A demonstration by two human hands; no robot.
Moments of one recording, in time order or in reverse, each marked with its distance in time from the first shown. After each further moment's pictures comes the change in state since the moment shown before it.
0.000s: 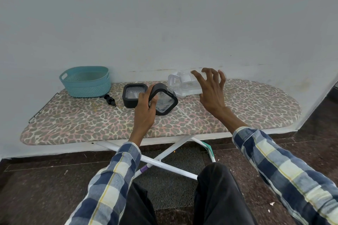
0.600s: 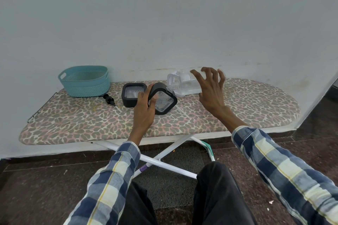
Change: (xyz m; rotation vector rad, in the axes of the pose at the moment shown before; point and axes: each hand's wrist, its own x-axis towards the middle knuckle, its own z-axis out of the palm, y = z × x) left_hand -0.001 0.000 -0.001 -0.021 0.000 0.015; right_hand 0.000 0.000 0.000 0.001 -0.009 0.002
